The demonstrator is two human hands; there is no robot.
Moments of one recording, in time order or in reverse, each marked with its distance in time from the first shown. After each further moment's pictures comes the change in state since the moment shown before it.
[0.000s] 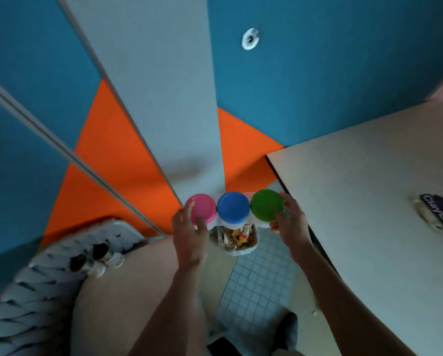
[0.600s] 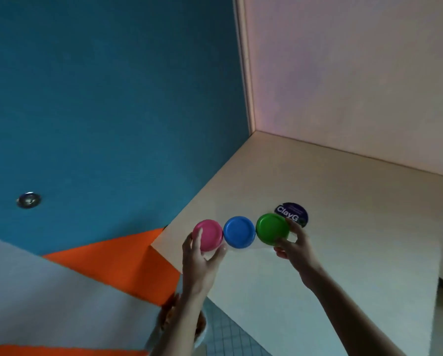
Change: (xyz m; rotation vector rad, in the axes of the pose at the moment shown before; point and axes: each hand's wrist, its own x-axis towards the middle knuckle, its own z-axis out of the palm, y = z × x) left_hand -0.079 0.253 0.221 -0.035 -0.625 0.456; right_hand 0.004 0.019 -0.331 0.410 0.432 0.067
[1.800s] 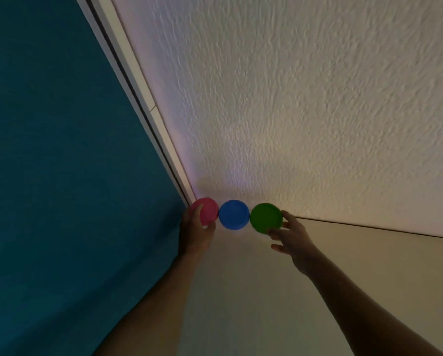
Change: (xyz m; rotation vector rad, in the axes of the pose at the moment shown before) left_hand 0.568 0.120 0.305 0.198 -0.320 0.255; right_hand 0.498 -0.079 -0.056 0.123 0.332 0.100
